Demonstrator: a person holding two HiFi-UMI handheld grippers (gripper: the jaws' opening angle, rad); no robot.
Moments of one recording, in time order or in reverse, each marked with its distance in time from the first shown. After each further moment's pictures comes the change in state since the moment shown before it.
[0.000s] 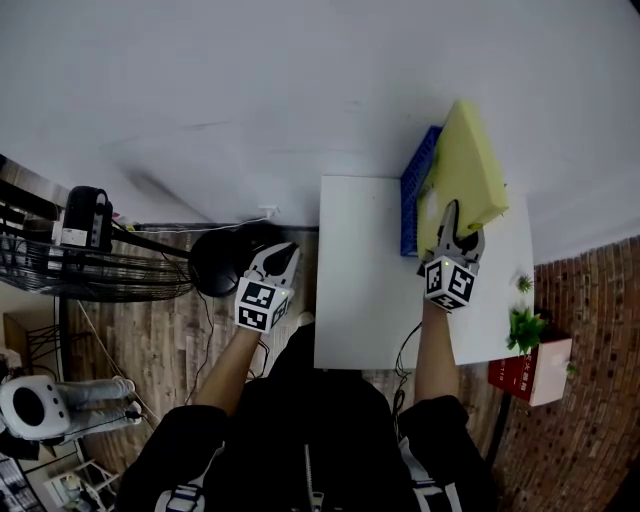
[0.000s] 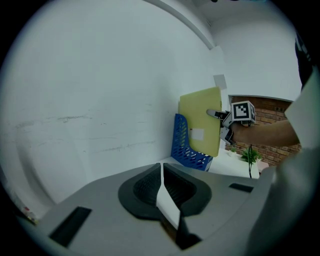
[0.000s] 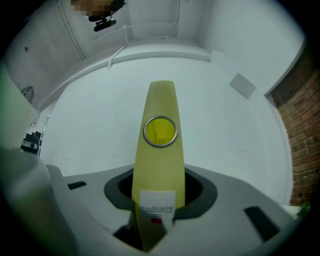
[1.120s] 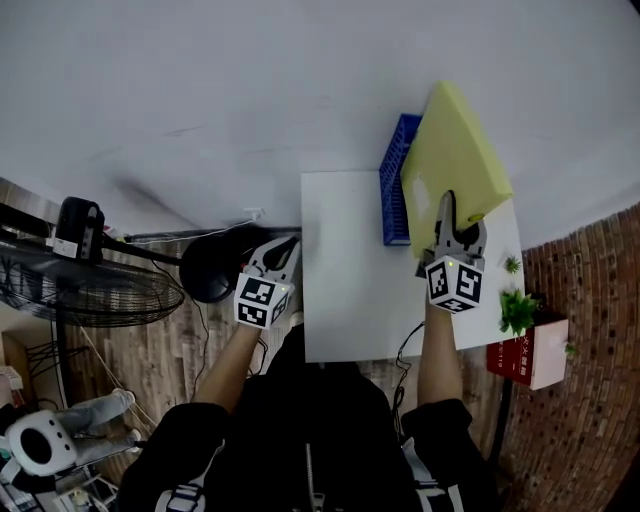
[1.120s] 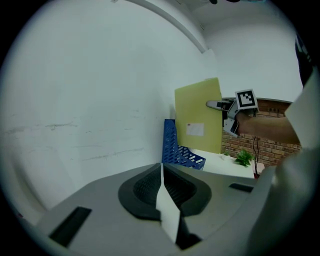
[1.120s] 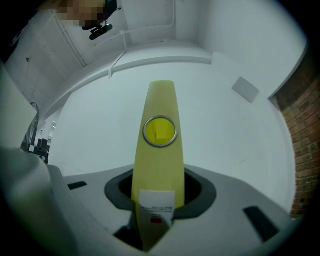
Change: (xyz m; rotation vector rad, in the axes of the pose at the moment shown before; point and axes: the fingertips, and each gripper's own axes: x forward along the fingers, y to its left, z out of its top) left arm 0.014 -0.042 0.022 0.035 -0.043 -0.065; right arm -0.030 -0.010 0.063 0.027 -0.009 0.066
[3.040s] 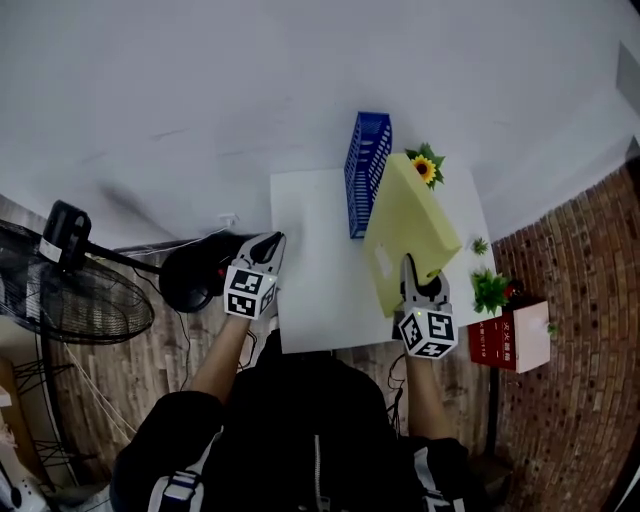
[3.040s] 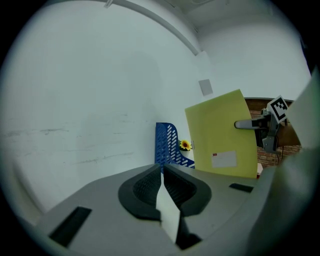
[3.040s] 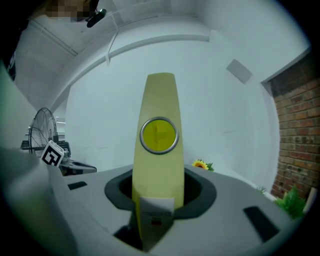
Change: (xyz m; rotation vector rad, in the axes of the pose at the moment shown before) left arm 0.004 -0.039 0.004 0.024 -0.034 -0.030; right arm -0.157 0.001 -0.053 0.041 0.338 0.043
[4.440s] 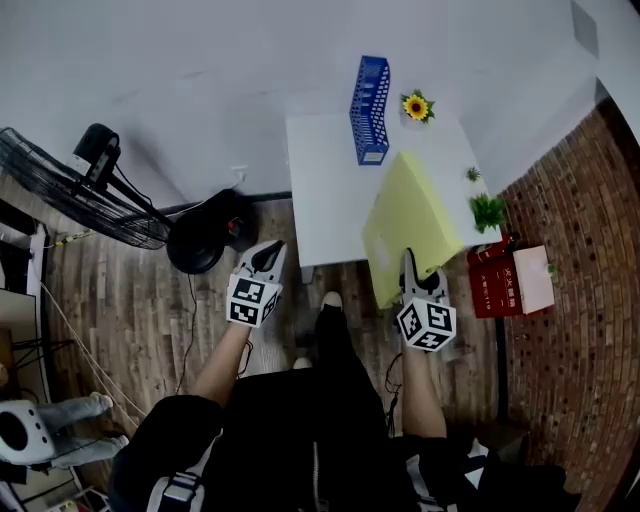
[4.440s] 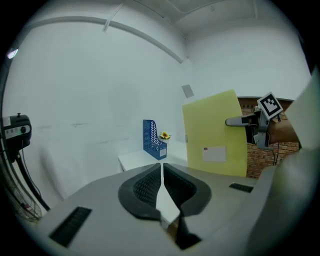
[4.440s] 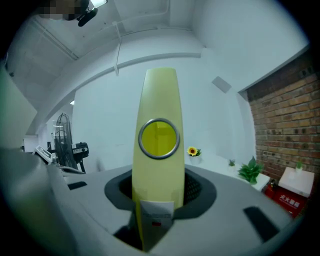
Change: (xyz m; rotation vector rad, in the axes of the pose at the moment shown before) left arm -0.247 -0.115 -0.093 0.024 0.004 -0.027; right arm -0.239 0.088 -0.072 0.053 -0.012 -0.063
